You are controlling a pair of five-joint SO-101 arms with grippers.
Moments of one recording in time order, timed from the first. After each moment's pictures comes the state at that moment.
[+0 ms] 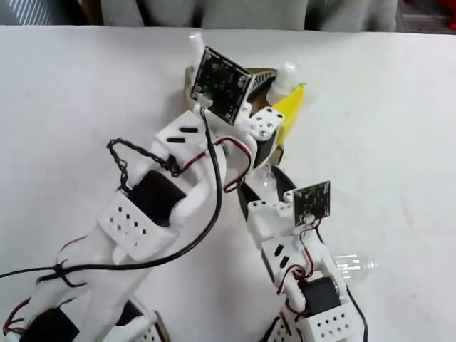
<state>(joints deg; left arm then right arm) 36.2 -29.5 17.0 31.3 5.7 -22.2 -102.7 96.4 30.1 -5.8</state>
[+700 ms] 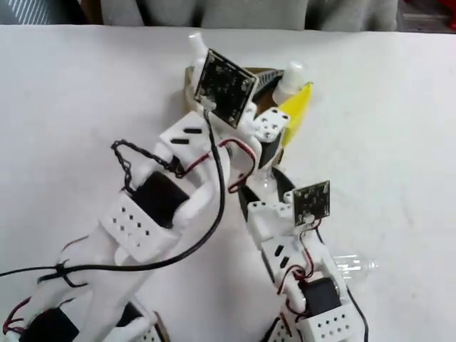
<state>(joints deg) 37.1 -29.1 18.9 27.6 5.6 -22.2 -102.7 96.4 30.9 -5.8</state>
